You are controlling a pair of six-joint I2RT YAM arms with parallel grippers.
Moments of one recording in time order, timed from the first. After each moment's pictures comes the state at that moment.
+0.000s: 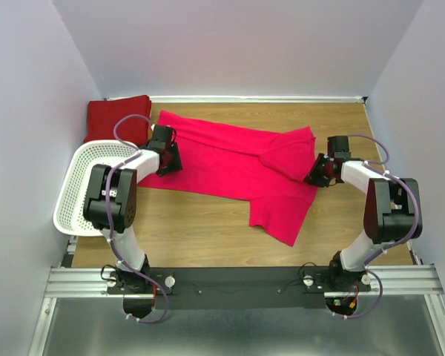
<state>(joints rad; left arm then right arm) -0.18 1.82 1.12 -0.27 -0.08 -0.36 0.00 1.66 0.90 -0.29 -0.11 0.54</state>
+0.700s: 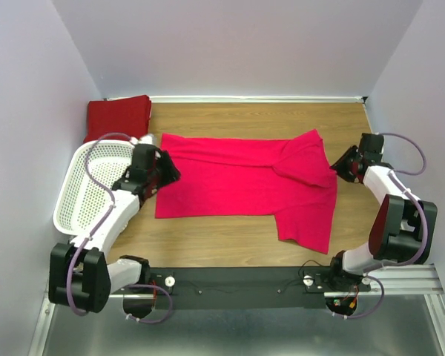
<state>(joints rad) -0.25 1.17 0.72 -0.29 0.03 -0.55 -0.22 1.49 0.86 -0.26 -0.06 0.57</state>
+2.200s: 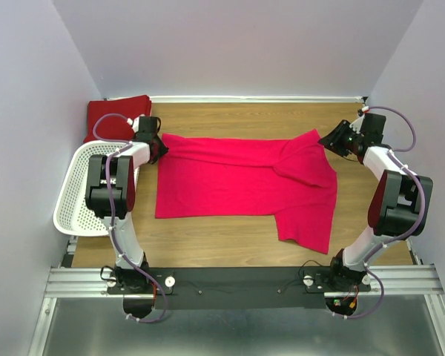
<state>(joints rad) -0.05 1.95 1.22 -0.12 -0.12 -0.61 -0.22 1.72 1.13 -0.10 -0.46 0.44</state>
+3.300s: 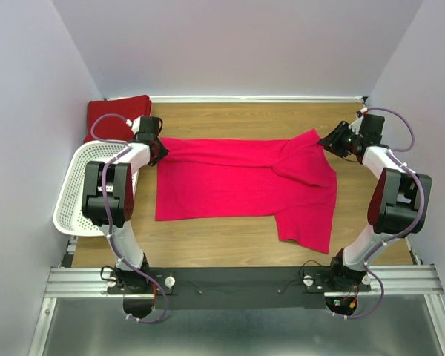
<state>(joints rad) -0.07 1.85 1.19 -0.22 -0.18 -0.63 -0.22 1.74 1.13 -0.10 -0.46 0.44</state>
